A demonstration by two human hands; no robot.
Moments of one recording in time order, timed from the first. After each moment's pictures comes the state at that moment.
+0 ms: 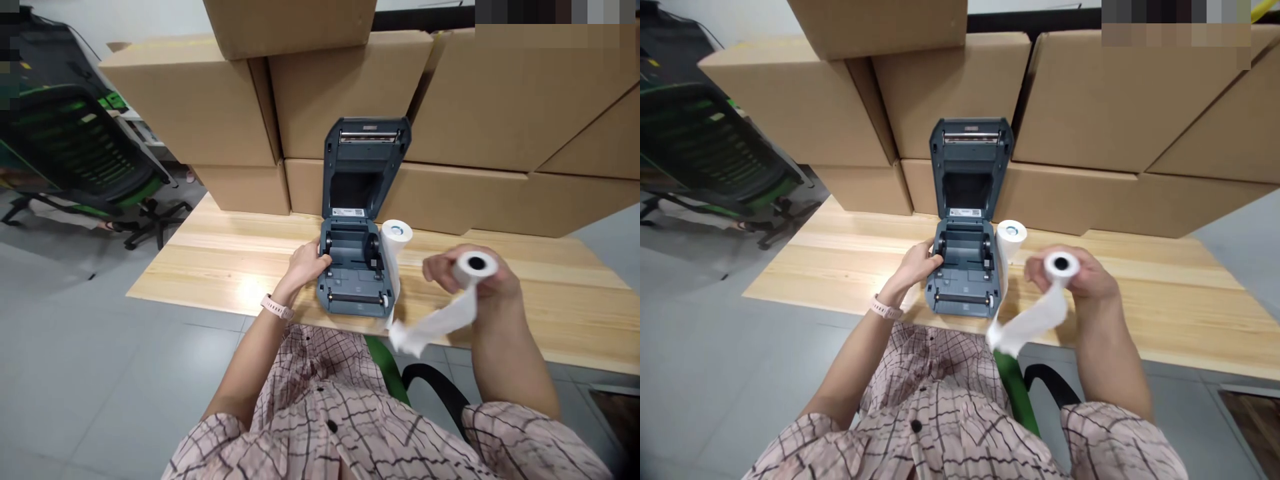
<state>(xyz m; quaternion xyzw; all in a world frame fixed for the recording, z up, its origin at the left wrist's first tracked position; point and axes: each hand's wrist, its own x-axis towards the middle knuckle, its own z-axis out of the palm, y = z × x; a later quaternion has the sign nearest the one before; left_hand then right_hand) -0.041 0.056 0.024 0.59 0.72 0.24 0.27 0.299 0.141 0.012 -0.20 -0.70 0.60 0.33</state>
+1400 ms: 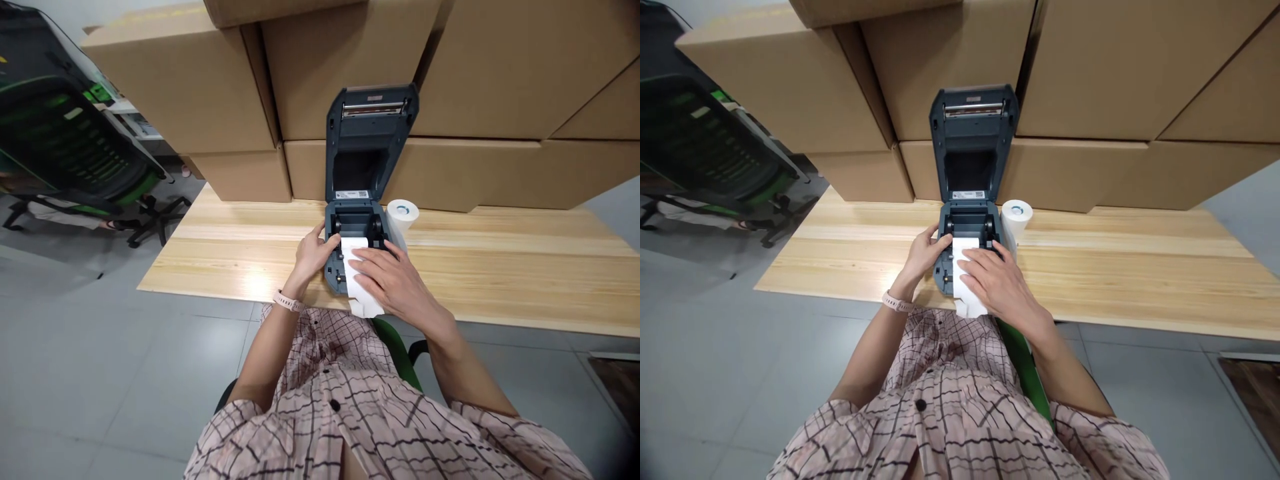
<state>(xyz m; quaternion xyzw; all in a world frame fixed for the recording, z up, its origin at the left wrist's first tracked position) -0.040 0.052 -0.006 0.53 0.70 0.37 0.32 0.181 0.034 0.004 -0.29 -0.92 0.06 0.25</state>
